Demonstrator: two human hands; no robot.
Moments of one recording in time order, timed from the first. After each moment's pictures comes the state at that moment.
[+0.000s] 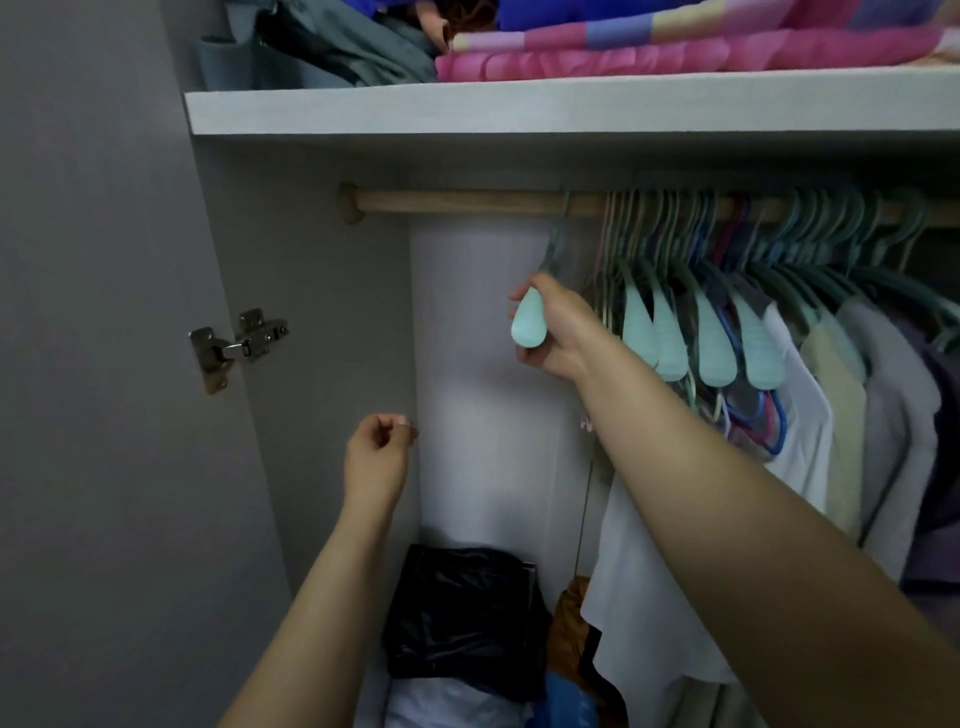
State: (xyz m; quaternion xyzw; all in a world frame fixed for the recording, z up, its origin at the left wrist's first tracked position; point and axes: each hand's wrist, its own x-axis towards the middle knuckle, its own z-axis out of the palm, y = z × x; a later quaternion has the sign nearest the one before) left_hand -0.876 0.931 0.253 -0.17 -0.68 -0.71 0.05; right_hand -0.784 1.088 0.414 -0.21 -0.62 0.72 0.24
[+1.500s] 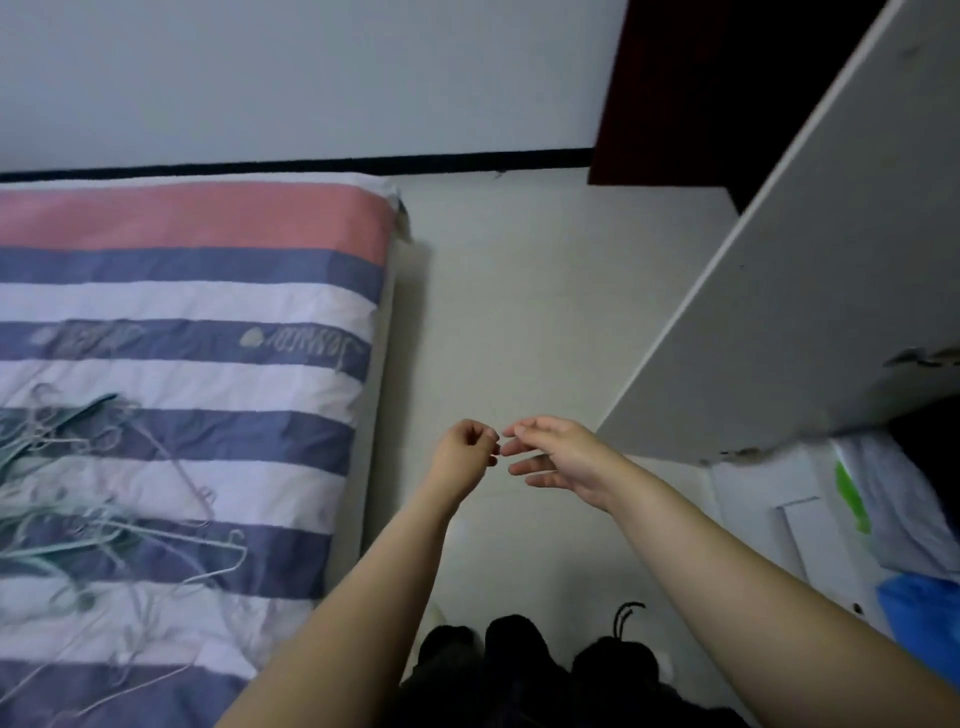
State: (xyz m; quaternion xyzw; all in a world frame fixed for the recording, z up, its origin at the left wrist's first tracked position) left_hand -0.338 0.439 -0.012 0.45 -0.66 -0.60 0.01; right_hand -0.438 0.551 0.035 0.08 -0.68 0.47 -0.56
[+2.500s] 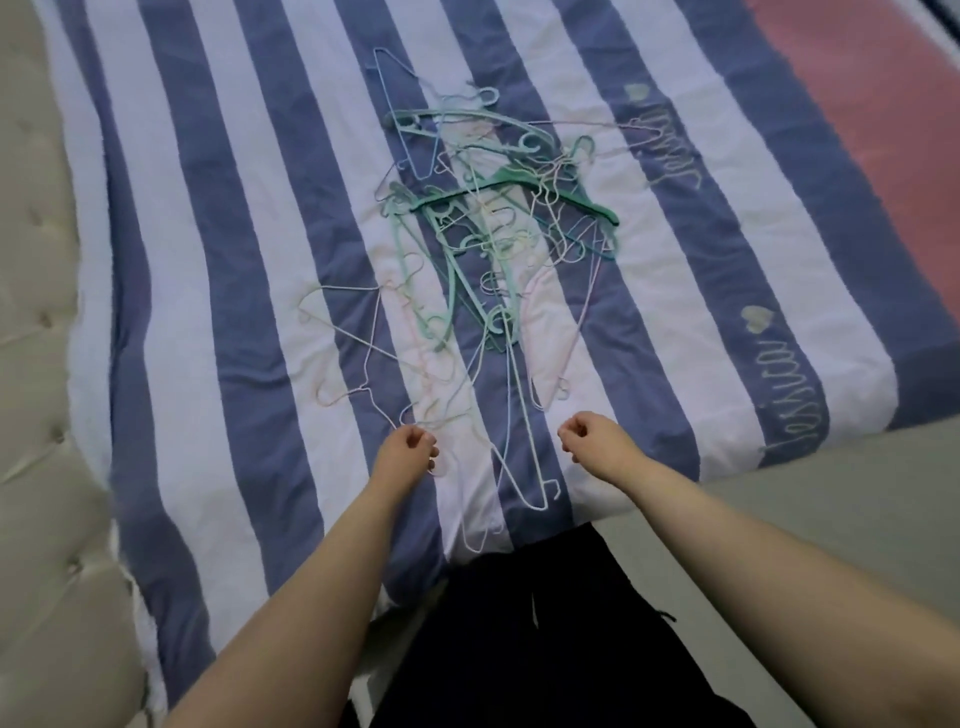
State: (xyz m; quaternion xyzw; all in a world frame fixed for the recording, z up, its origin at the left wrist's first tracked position) left_hand 0.121 0.185 -0.125 0.84 -0.19 -0.46 0.21; right_hand -0.111 0.071 -0.131 0.59 -0.59 -0.10 -0.54
